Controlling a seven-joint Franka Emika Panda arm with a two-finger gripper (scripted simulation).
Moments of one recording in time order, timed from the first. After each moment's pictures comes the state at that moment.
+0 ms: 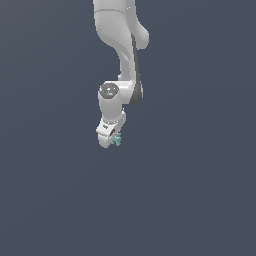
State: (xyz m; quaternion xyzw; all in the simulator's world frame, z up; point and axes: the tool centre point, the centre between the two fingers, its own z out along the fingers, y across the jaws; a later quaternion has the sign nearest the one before) arm -0.084 -0.067 0.049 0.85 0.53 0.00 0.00
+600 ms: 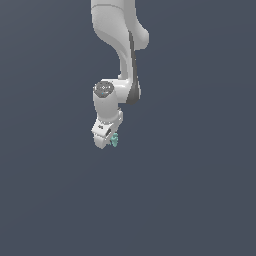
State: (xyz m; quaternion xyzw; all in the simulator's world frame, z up) arm -0.073 -0.082 0.063 0.85 0.53 0.00 0.00
